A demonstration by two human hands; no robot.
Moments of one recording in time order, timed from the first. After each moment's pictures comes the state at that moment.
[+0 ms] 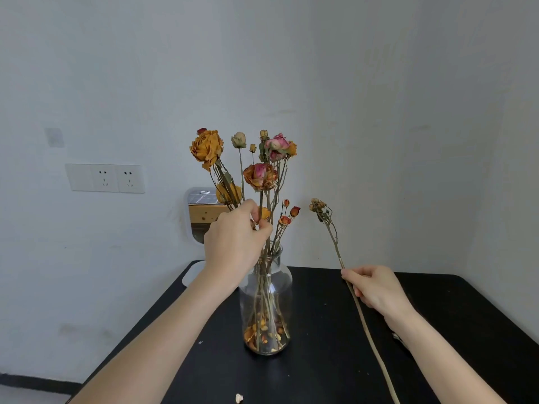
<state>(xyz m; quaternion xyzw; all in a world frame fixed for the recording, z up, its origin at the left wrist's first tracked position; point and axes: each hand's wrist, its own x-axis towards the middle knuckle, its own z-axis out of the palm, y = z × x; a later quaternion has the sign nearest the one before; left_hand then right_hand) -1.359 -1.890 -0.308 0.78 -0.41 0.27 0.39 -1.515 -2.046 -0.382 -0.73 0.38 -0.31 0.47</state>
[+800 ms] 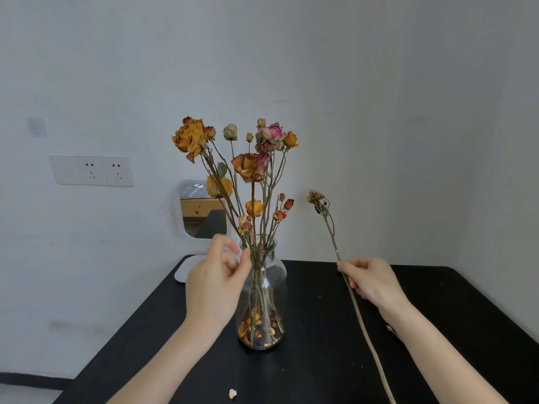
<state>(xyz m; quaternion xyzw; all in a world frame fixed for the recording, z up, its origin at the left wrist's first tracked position) -1.358 -1.864 -0.379 0.71 -0.42 0.24 0.52 -1.513 -2.050 -0.384 -0.72 0.39 -0.32 0.47</state>
